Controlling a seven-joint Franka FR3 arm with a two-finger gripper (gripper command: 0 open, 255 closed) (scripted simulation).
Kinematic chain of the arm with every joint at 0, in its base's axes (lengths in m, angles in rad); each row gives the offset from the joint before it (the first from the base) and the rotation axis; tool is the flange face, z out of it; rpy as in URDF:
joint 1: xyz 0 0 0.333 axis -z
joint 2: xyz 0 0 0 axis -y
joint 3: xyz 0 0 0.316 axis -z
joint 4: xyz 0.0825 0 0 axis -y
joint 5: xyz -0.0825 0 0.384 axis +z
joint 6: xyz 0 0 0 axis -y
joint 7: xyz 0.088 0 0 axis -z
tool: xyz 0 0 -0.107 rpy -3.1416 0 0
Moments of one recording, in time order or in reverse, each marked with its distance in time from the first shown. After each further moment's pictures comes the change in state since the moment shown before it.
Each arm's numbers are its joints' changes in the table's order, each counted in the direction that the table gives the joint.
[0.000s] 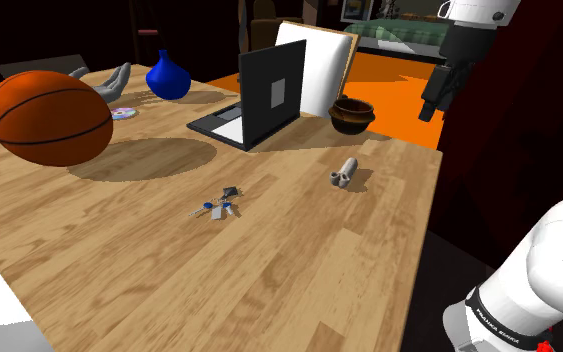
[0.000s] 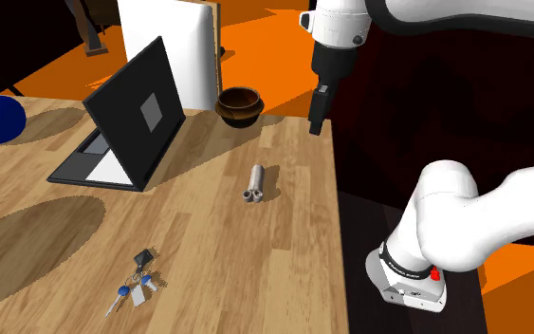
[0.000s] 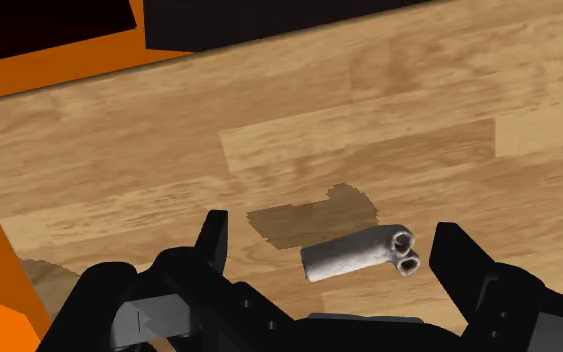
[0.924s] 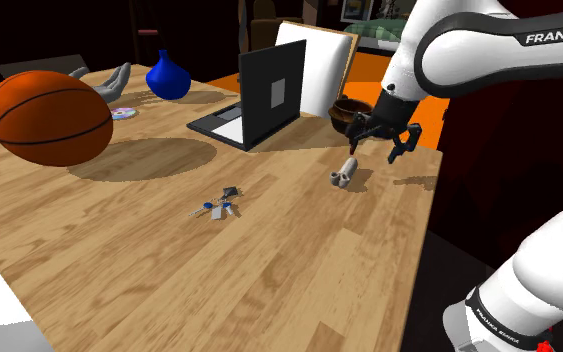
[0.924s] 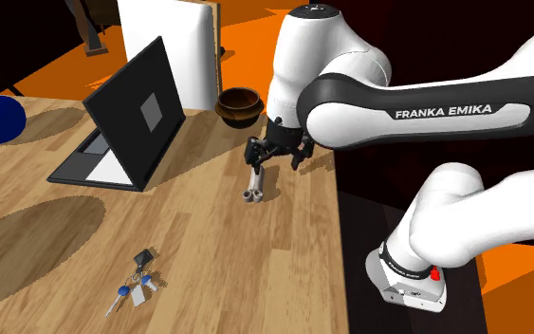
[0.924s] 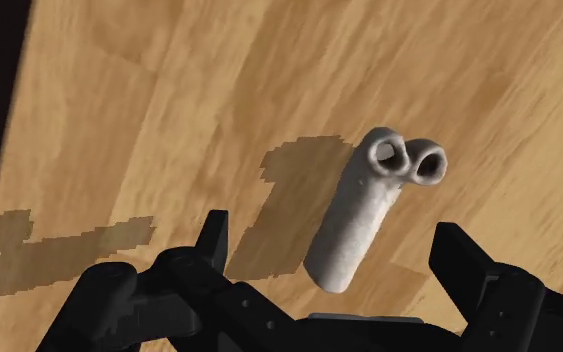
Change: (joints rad) arm 0.218 -0.078 -0.352 -0.263 0.239 0.474 0.909
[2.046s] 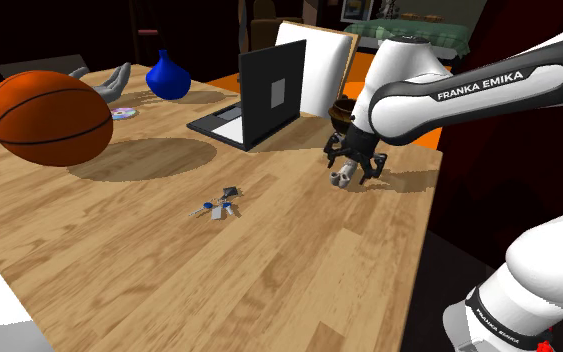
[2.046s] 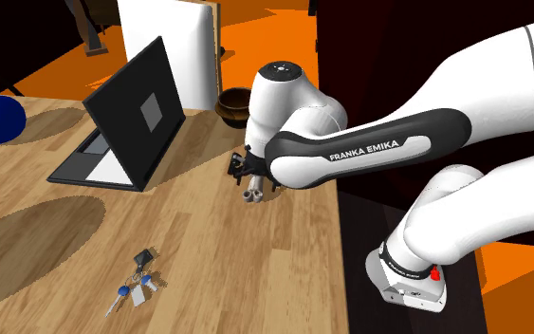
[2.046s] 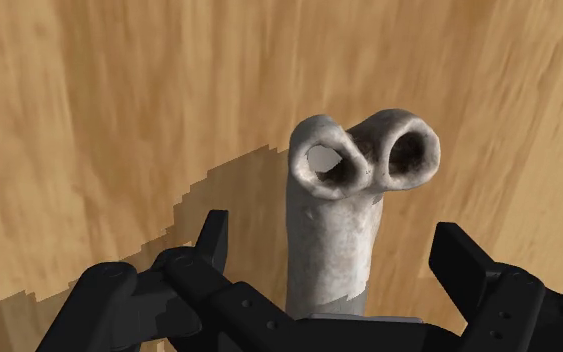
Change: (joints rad) arm 0.122 -0.207 -0.185 -0.058 0.043 0.322 0.367
